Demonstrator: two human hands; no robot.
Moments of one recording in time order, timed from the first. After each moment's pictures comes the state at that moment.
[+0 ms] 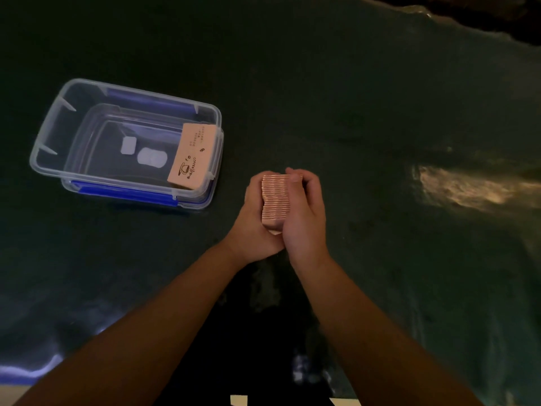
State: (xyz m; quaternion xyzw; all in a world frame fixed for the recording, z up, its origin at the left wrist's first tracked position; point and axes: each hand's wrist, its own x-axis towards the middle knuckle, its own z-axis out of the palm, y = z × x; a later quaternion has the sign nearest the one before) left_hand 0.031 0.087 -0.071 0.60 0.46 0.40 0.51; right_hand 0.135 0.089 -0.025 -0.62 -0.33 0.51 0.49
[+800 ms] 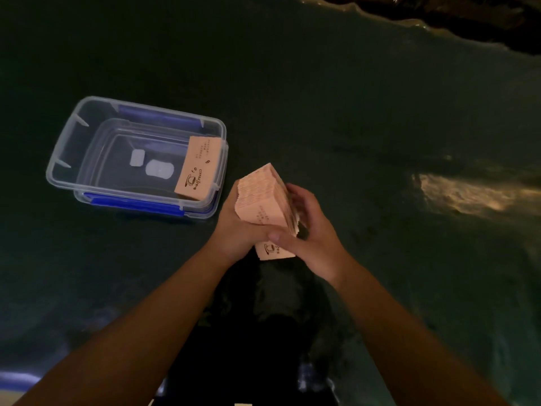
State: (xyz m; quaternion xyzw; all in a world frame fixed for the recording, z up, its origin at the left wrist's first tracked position) left_hand 0.000 0.095 -0.056 0.42 0.50 0.44 0.62; right_hand 0.184 0.080 -0.026 -0.52 -0.50 0.60 0.33
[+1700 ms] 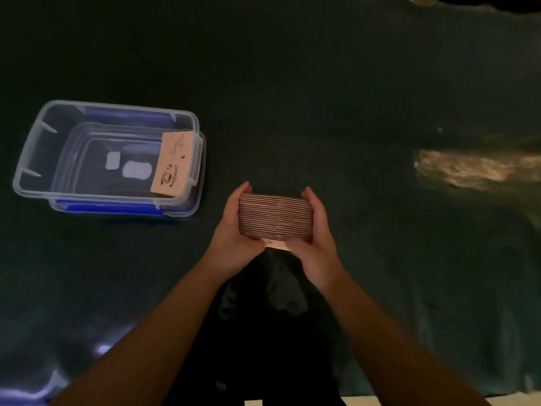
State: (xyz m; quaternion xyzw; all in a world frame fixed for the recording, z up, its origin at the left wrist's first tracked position) left_hand 0.015 0.070 -0.067 0.53 0.56 0.28 0.58; right_hand 0.207 0.043 -0.074 -0.59 -0.42 0.57 0.40
